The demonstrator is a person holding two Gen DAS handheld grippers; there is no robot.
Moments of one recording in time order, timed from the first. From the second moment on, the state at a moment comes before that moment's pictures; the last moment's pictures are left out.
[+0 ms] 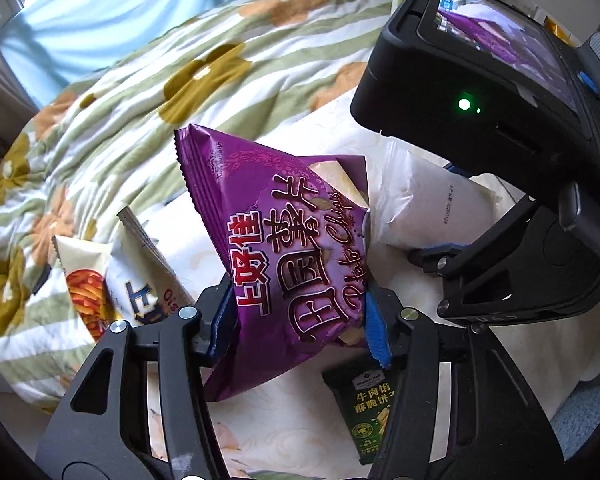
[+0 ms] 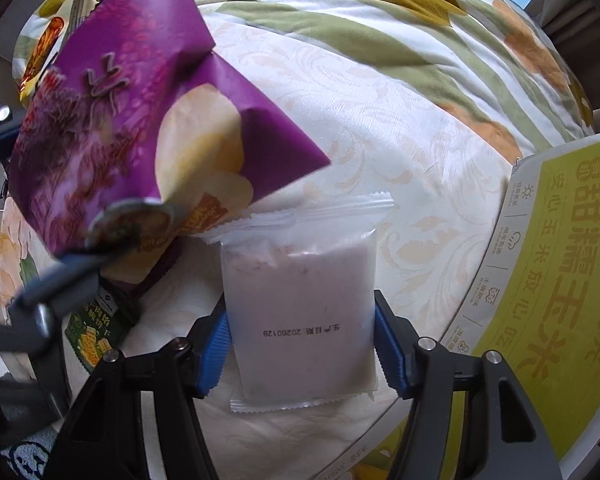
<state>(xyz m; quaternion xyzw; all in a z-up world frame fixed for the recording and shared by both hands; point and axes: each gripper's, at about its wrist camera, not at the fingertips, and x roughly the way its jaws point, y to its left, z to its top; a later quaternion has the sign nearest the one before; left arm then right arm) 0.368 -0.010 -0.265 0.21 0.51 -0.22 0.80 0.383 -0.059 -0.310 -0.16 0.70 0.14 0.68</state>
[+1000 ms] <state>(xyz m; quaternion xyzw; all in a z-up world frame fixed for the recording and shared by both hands) 0.341 0.022 -0.103 0.11 0.40 -0.27 0.87 0.317 -0.107 -0.115 0.00 0.57 0.04 0.82</state>
